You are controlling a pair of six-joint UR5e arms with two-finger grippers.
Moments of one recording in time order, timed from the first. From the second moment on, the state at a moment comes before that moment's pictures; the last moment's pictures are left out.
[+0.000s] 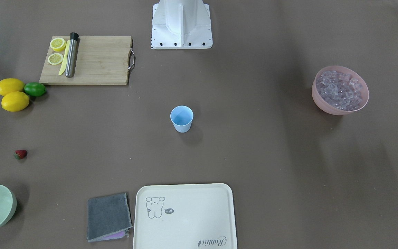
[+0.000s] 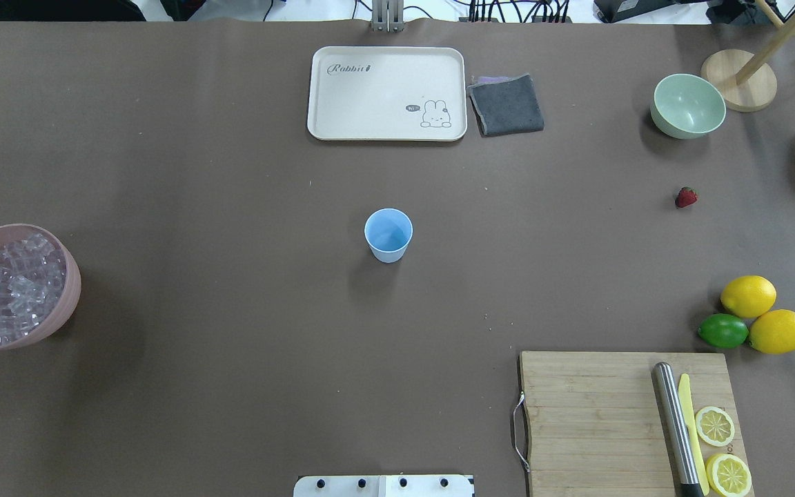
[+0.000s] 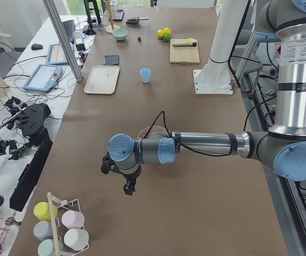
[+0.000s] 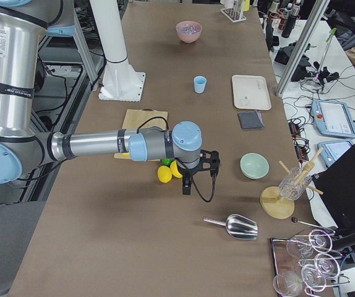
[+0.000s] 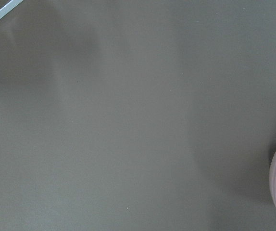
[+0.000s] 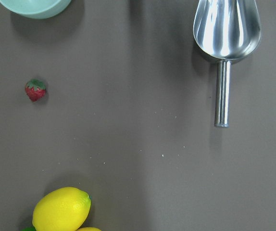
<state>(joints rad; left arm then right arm) -1.58 -1.55 -1.61 -1.48 -2.41 0.27 1.52 -1.74 1.87 -1.53 2.40 0.18</state>
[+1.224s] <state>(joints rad) -1.53 -1.65 -1.64 -1.70 -2.49 0.23 1.47 -1.71 1.86 -1.44 2.33 0.31</state>
